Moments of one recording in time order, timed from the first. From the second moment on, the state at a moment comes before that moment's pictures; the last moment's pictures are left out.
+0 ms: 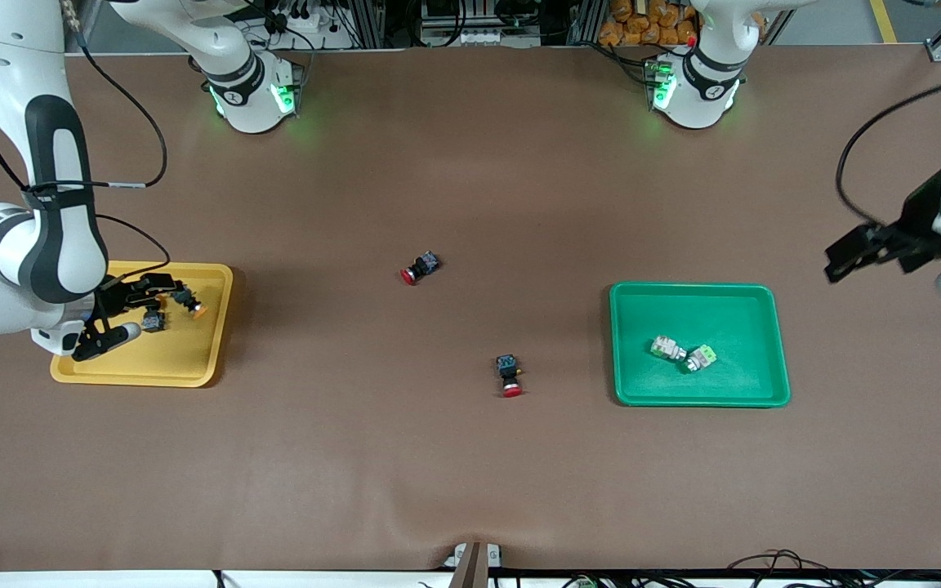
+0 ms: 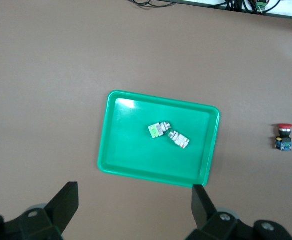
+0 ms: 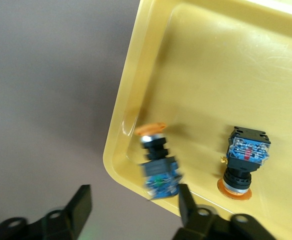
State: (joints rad) left arm 0.08 0.10 -0.19 -1.45 0.05 1.66 -0.23; right arm 0.23 0.48 -0.48 -1.83 0.37 1.79 -0.75
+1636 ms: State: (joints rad) left arm -0.14 -0.08 0.03 -1.56 0.04 1.47 -0.17; right arm 0.18 0.05 -0.20 -1.77 0.21 1.43 -0.16
